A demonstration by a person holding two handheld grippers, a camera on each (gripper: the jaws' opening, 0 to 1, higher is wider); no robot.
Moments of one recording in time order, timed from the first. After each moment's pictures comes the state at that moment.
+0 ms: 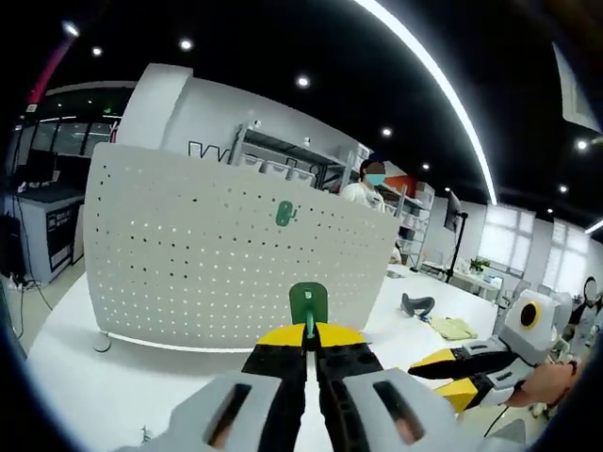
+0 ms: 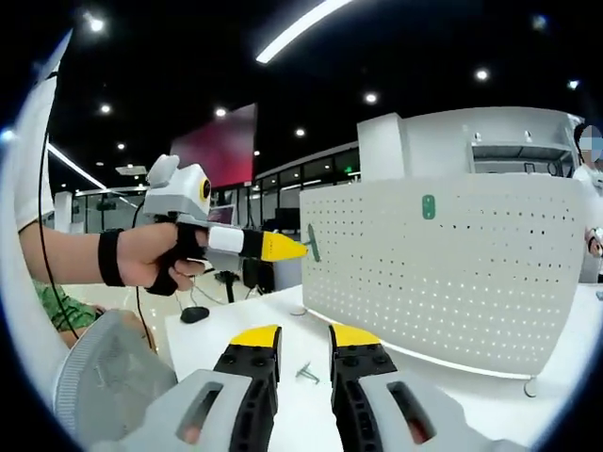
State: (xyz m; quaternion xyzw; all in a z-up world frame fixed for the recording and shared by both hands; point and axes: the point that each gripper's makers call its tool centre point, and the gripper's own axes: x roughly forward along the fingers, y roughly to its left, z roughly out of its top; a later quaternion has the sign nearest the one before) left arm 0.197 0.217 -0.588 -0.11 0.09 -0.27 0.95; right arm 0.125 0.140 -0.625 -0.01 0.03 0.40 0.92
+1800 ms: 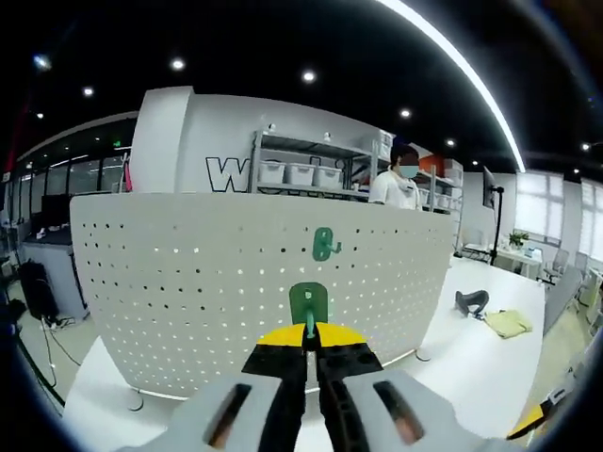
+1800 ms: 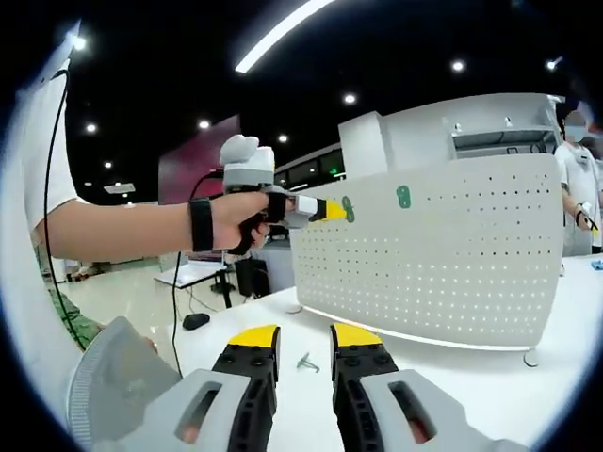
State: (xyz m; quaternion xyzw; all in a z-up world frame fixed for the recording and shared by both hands) left arm 0.302 0.208 -0.560 -0.03 0.09 -0.19 0.98; right arm 0.108 0.114 -0.633 0.03 0.04 0.38 0.92
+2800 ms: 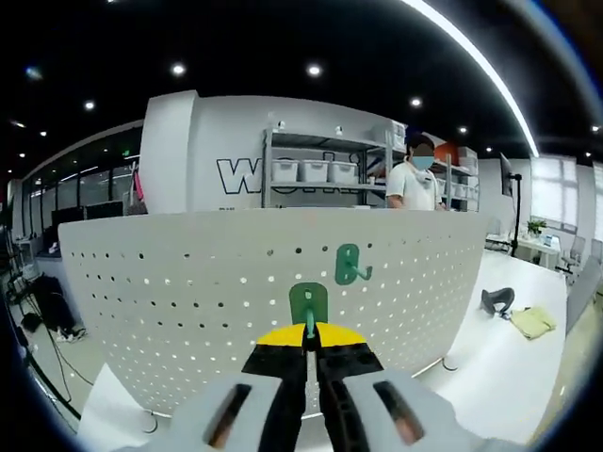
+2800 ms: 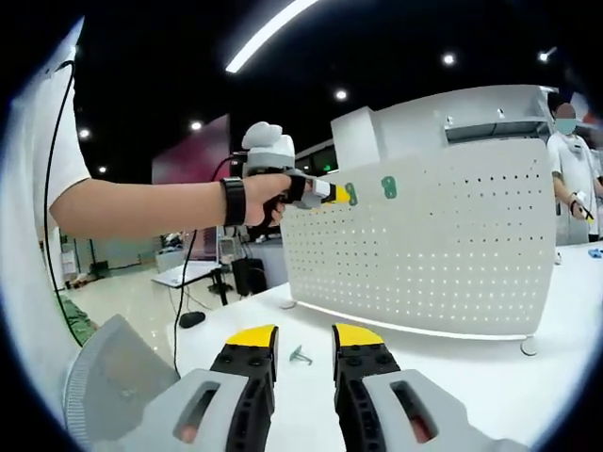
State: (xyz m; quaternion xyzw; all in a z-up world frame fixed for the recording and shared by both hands) left arm 0.359 0.201 -0.546 0.00 0.09 -0.16 0.98; right arm 0.115 0.095 -0.645 0.05 0.05 0.37 0.93
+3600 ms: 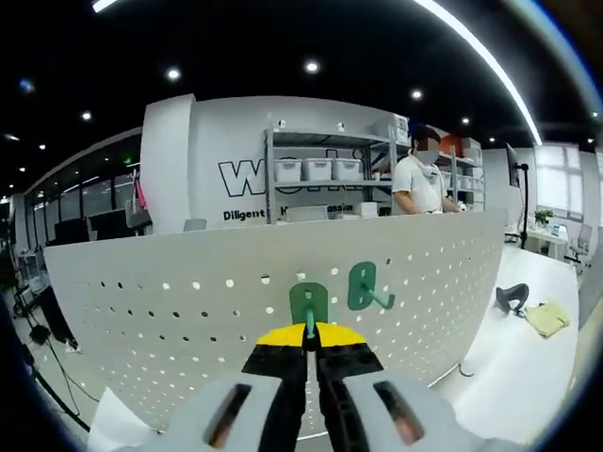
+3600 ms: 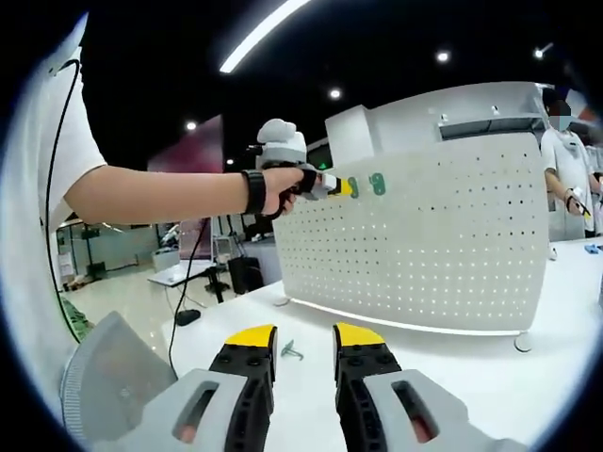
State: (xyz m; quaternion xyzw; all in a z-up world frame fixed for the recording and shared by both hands) left arm 0.396 0.192 -0.540 0.02 0.09 -0.14 0.99; right arm 0.120 0.080 -0.651 0.05 0.06 0.36 0.93
